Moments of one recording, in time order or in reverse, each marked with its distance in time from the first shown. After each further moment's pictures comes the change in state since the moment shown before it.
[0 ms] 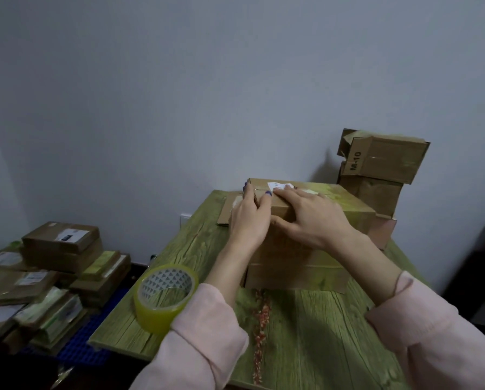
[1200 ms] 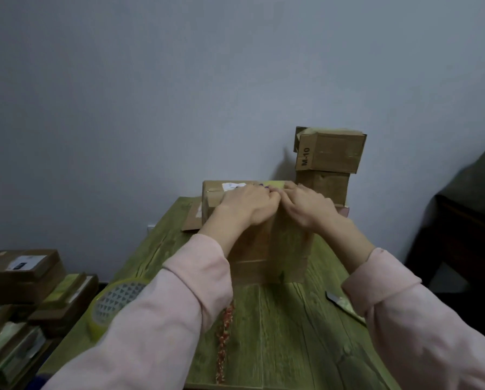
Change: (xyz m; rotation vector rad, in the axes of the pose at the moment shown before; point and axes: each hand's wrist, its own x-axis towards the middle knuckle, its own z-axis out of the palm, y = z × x) left_hand 0.015 0.064 0.038 0.731 -0.325 0.337; right_hand -0.008 0.069 -0.004 0.288 -0.045 0.320
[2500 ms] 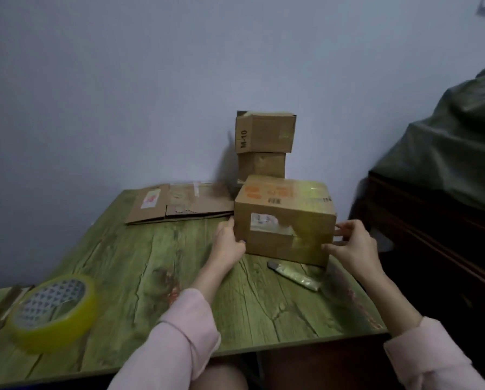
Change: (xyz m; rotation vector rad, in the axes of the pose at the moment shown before) left_hand -0.007 0.012 0.164 -0.704 -0.035 -0.111; right_hand -0.151 0.152 0.007 0.410 0.417 0.496
